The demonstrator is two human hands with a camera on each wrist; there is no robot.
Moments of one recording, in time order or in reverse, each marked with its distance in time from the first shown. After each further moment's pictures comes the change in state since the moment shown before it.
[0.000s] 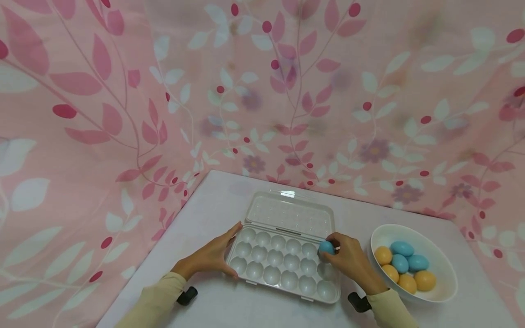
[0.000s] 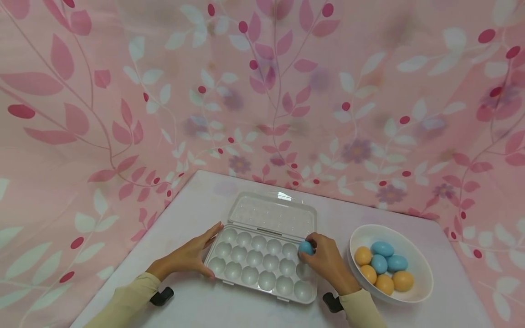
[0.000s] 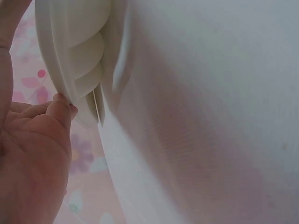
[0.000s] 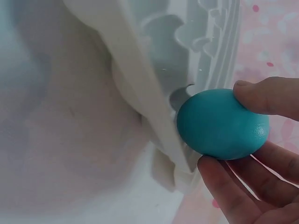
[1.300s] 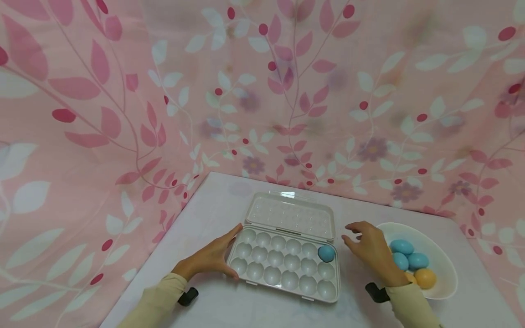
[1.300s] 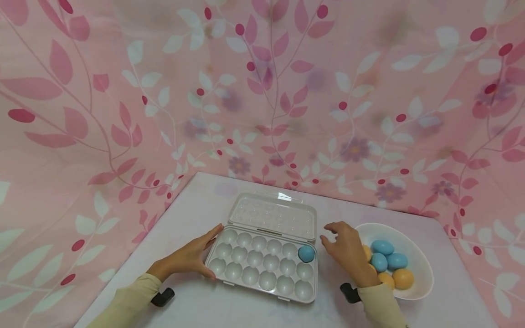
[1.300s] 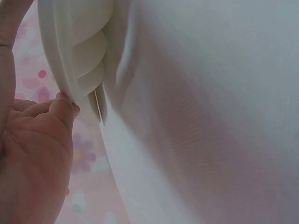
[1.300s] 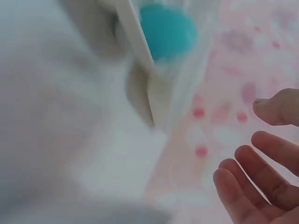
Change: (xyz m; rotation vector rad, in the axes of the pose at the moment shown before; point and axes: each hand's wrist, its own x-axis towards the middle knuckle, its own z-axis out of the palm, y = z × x) left_hand 0.002 -0.005 0.000 0.047 -0.017 0.044; right_hand 0.002 0.014 -0.045 -0.208 0.218 -0.101
